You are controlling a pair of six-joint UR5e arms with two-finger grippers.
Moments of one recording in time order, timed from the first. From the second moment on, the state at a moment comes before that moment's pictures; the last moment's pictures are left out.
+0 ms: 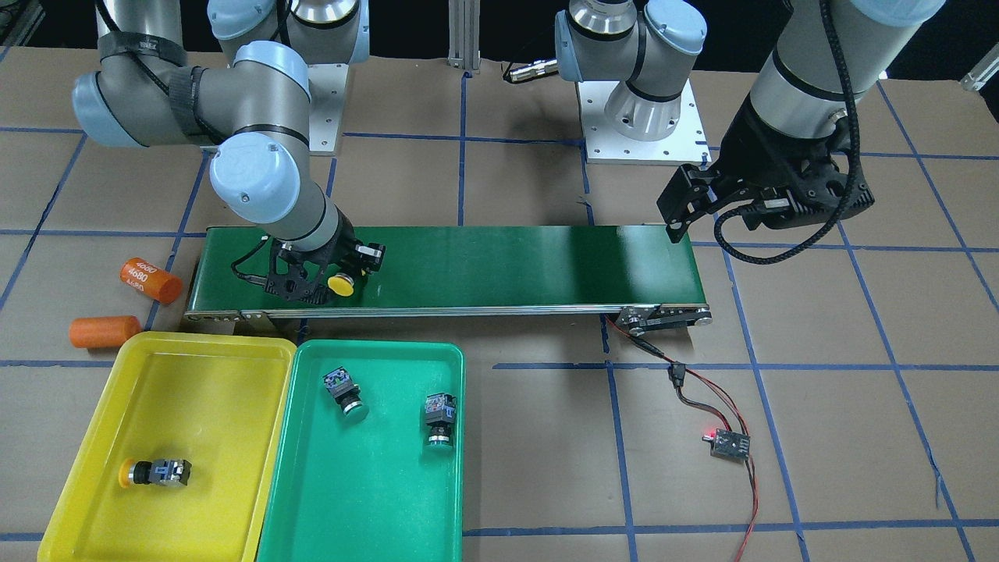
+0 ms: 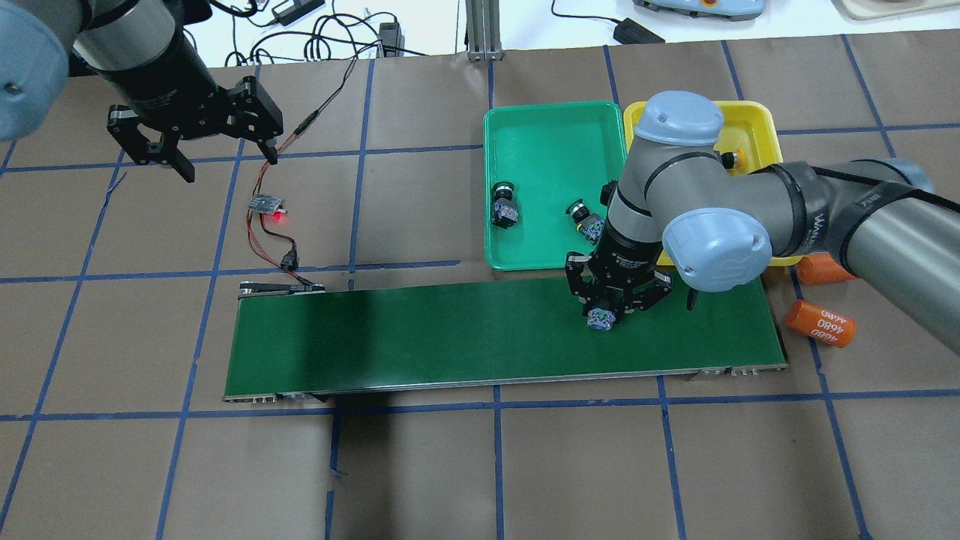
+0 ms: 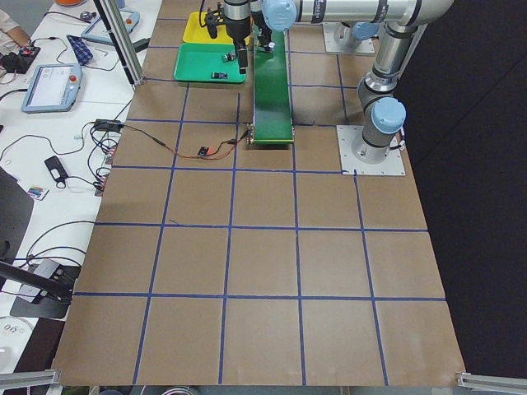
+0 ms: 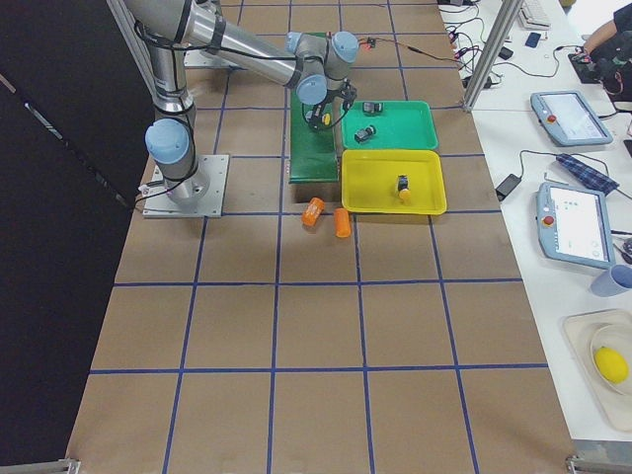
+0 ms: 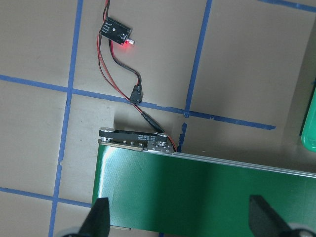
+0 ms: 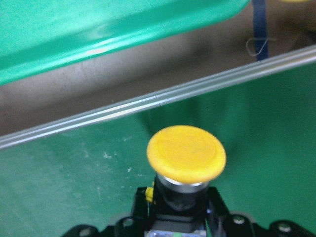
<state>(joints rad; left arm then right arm) -1.50 -1.63 -1.51 -1.58 1.57 -0.14 1.67 -1.37 1.90 -1.87 -1.44 0.34</state>
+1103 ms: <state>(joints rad) -1.50 -1.63 -1.51 -1.58 1.57 -0.14 1.48 -1.05 1.52 -2.11 -1.56 0.10</state>
